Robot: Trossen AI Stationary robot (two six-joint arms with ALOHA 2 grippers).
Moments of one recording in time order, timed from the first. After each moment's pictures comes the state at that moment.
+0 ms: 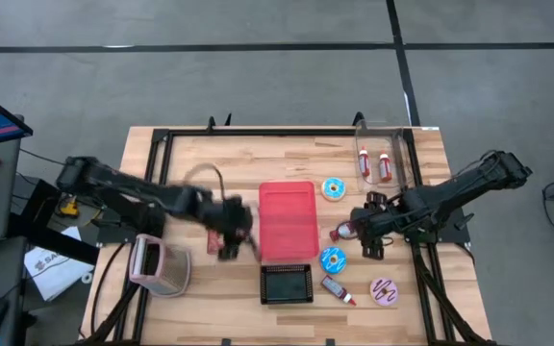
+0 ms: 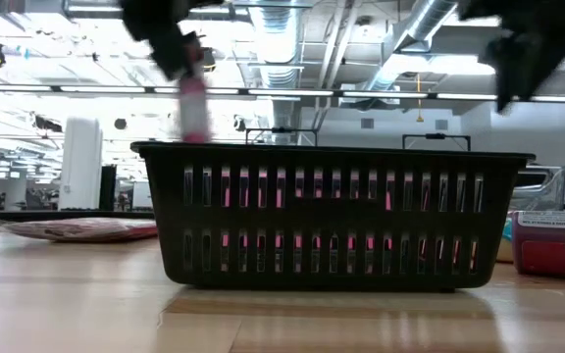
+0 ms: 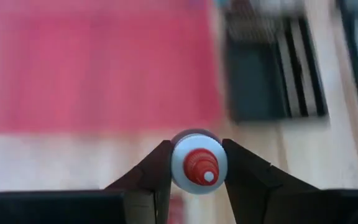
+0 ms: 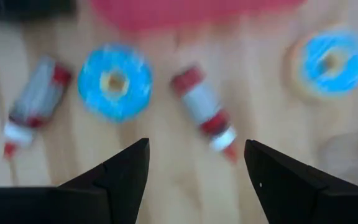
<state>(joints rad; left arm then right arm) -0.19 1.38 1.05 -0.58 -0.05 -0.22 0.37 1.21 1.01 -1.09 0.23 0.50</state>
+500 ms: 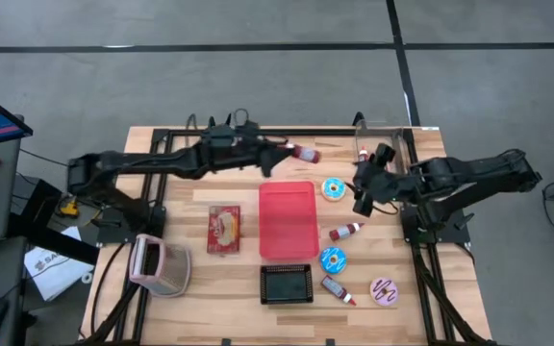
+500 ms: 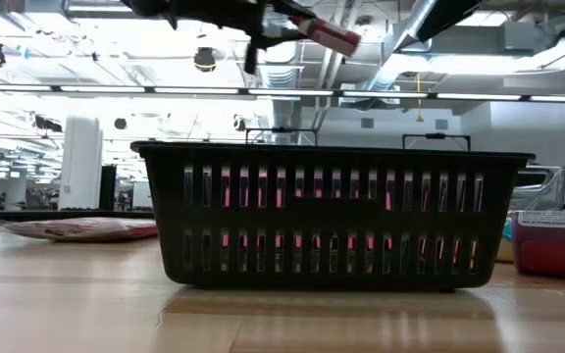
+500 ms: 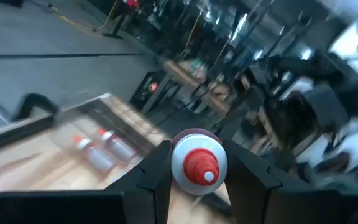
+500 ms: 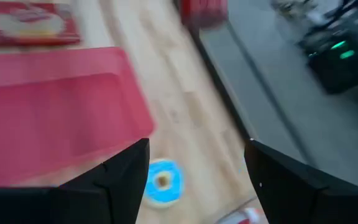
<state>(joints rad) 0.24 1.47 1.07 0.38 0.01 -0.61 0.21 1.10 1.20 -1.01 0.71 0.20</state>
